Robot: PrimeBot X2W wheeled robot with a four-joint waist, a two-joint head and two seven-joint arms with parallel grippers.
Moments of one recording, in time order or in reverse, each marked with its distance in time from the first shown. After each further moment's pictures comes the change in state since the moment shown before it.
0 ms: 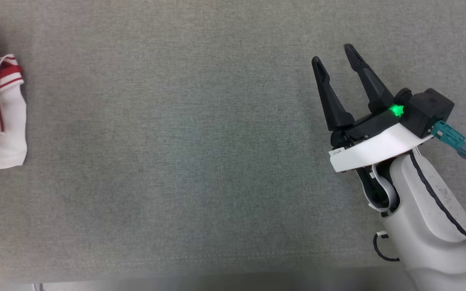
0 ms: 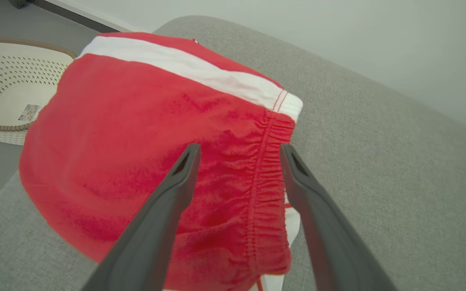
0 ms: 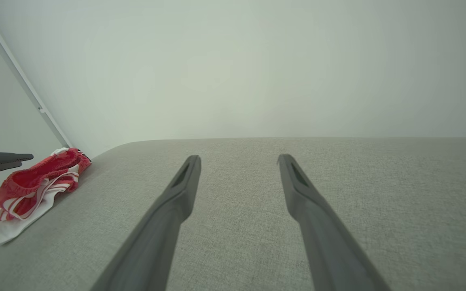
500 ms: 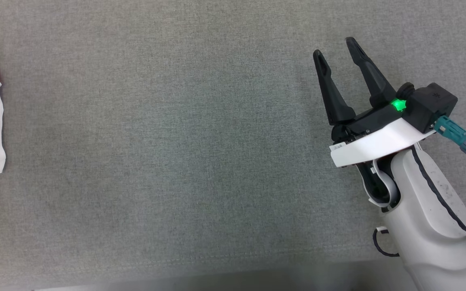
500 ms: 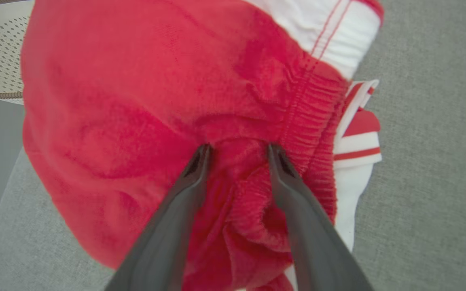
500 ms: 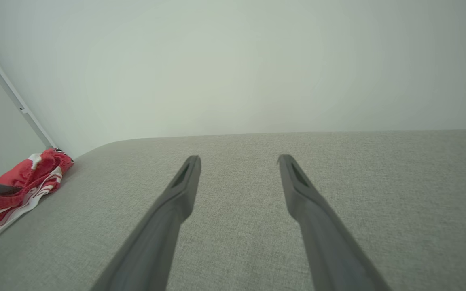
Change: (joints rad) left arm -0.050 0.066 -0.092 0.147 0.113 0.026 0.151; right arm -0.017 0.004 -0.007 0.000 0.000 0.000 0.000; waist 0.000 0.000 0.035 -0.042
